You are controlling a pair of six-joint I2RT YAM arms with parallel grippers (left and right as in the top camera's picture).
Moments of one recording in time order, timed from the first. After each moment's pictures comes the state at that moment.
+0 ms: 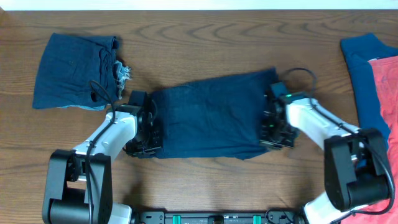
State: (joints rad) left arm -0.15 1.63 0.82 -0.85 0.11 -0.34; right arm 0.18 1.77 0.96 -0.97 -0.11 0.48
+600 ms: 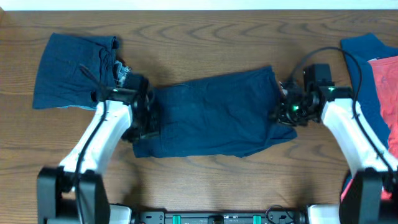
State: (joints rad) left arm -0.15 1.56 1.05 -1.05 0.10 -0.35; right arm 0.05 1.55 1.05 -0.86 -0.49 0.13
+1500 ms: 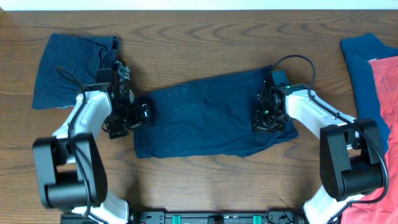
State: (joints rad) left arm 0.09 1.77 1.05 -0.88 0.26 -0.19; right arm 0.22 1.85 1.05 -0.76 -0.28 0.38
